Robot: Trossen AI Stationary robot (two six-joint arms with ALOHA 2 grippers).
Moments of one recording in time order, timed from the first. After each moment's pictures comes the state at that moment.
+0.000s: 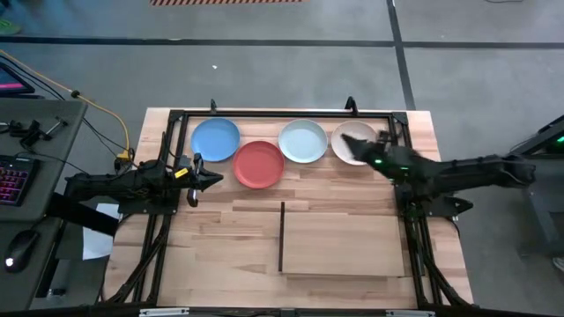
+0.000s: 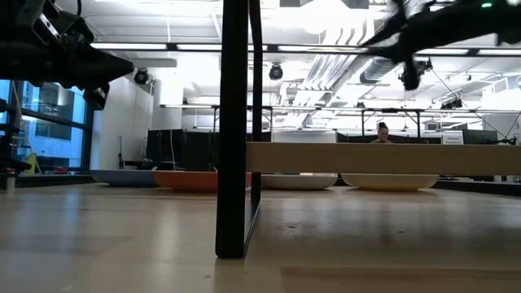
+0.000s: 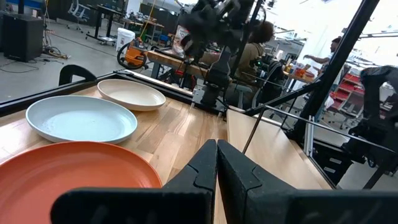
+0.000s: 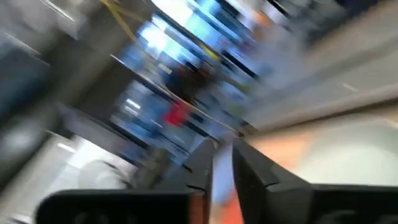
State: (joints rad) left arm 0.03 0.01 0.01 0.02 -0.06 -0.30; right arm -0.08 0.84 0.41 0.41 0.62 0.96
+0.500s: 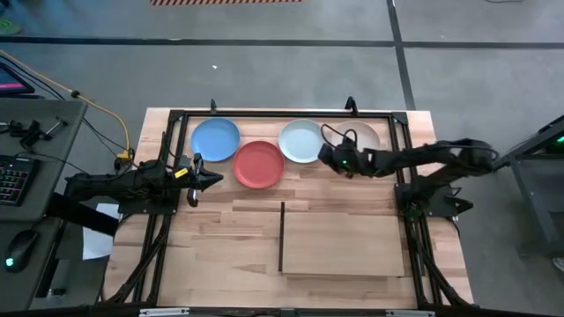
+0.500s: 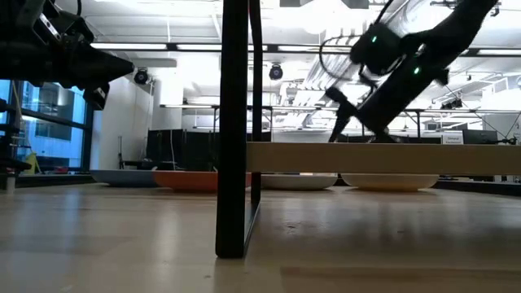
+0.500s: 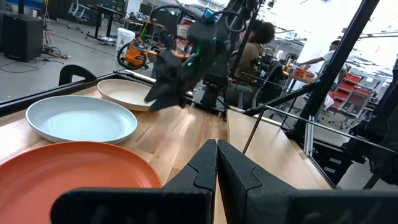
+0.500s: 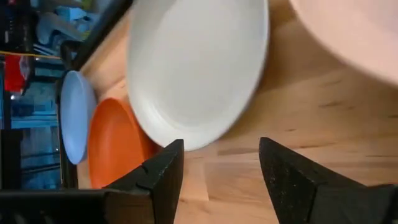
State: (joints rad) left arm 0.03 0.01 0.01 0.02 -0.06 -0.30; right arm -0.25 1.44 0.56 0.13 0.27 1.55
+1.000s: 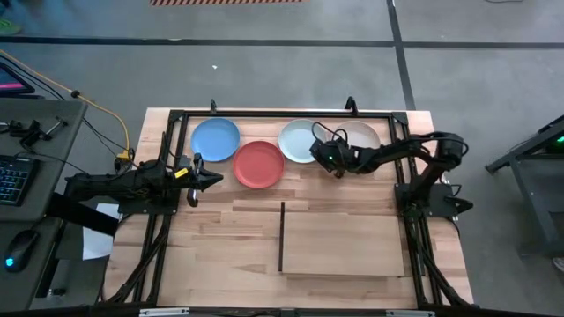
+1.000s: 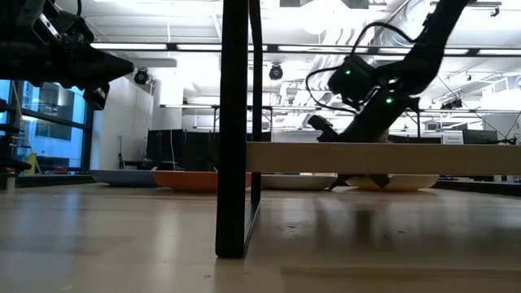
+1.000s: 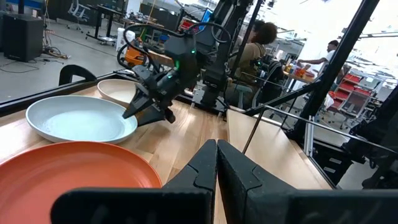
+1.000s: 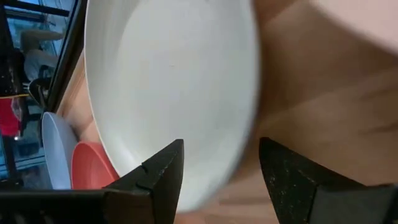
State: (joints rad) left arm 0.03 0.01 0.01 0.02 -0.06 -0.30; right arm -0.33 1.70 0.65 0.26 0.26 1.68
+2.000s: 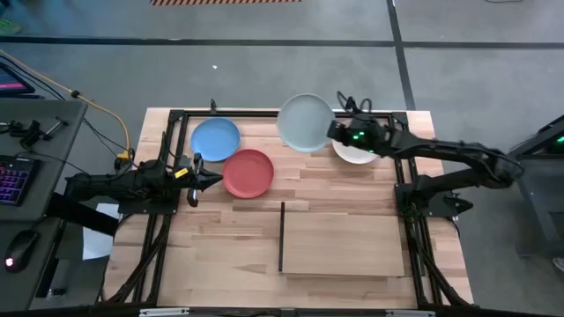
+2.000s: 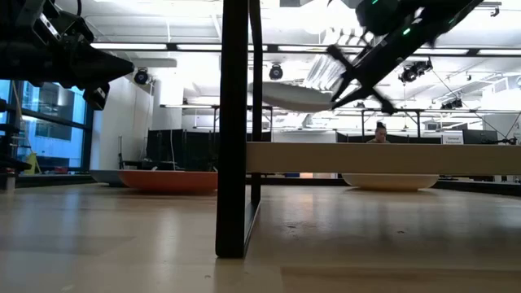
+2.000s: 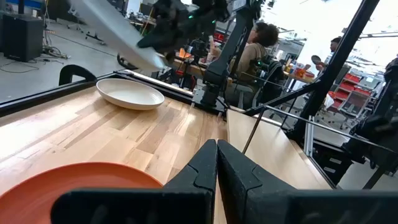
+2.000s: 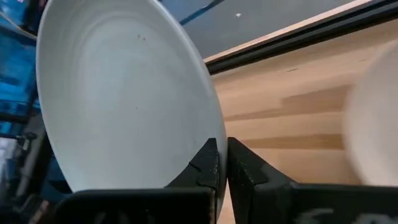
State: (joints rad) left arm 0.03 0.01 0.01 0.02 -0.06 -0.30; right arm -0.42 1.16 0.75 -0.16 0.25 1.13
